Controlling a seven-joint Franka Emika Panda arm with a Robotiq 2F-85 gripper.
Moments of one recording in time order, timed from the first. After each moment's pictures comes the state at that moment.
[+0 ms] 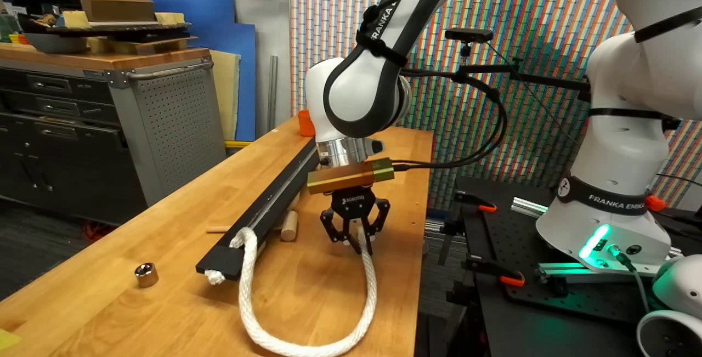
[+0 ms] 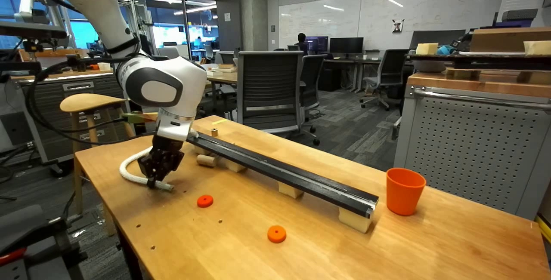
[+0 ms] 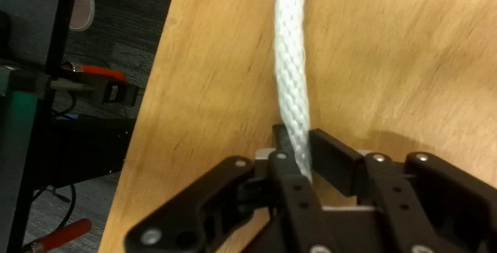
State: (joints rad) arm 0.16 0.43 0.07 -2.31 0.41 2.42 1.16
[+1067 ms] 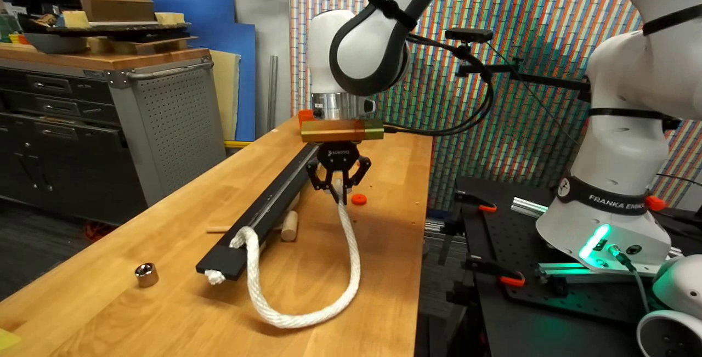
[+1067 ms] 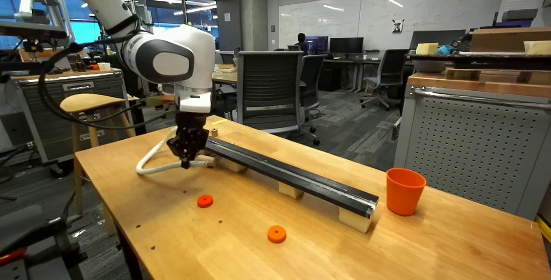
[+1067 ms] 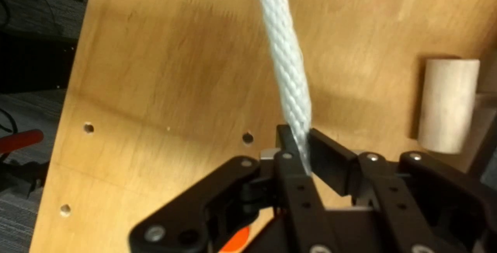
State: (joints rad) arm 0.16 0.30 -0.03 -2.32 0.24 2.49 1.16
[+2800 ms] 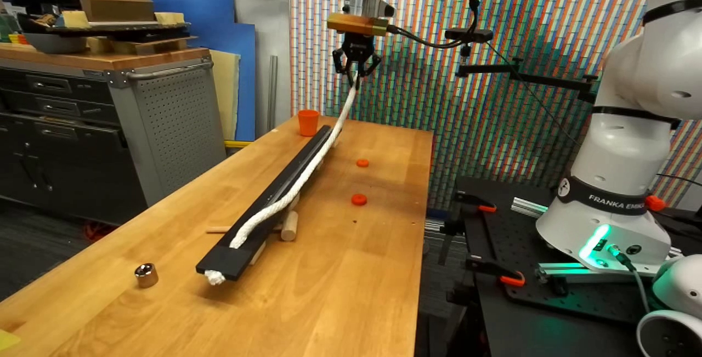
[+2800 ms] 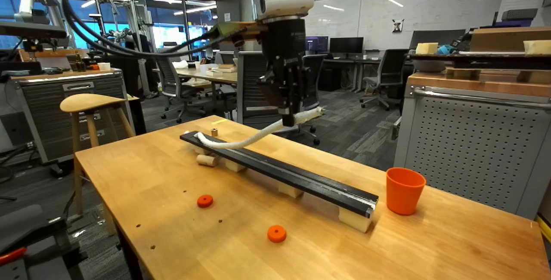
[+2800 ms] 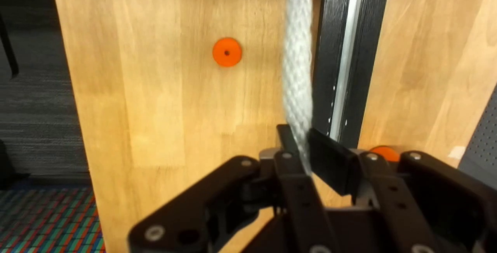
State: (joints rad) arm -0.14 0.10 -0.22 -2.11 -0.07 2.30 1.20
